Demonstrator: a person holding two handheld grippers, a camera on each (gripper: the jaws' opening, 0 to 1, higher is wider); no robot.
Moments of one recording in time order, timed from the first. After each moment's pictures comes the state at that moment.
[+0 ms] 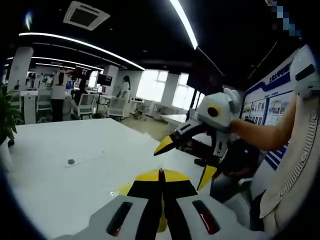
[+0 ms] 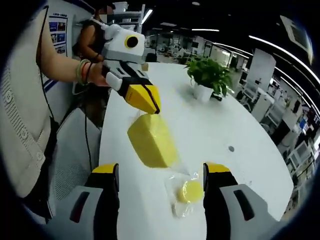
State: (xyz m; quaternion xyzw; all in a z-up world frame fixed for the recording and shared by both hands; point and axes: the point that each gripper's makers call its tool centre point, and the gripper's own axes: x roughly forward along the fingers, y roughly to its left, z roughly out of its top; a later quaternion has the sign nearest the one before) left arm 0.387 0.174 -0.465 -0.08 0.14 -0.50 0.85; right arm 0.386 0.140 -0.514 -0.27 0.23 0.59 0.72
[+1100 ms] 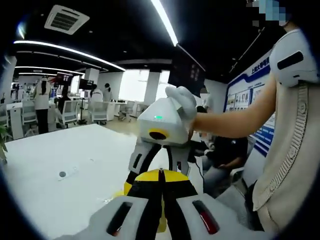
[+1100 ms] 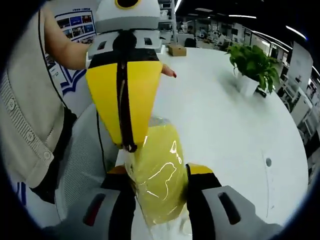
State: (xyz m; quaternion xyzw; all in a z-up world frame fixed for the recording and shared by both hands) left arm 0.374 0.171 -0.449 -0.04 0.12 -0.56 0.82; right arm 0.369 0.198 -0.552 -0.28 0.30 0.70 0.58
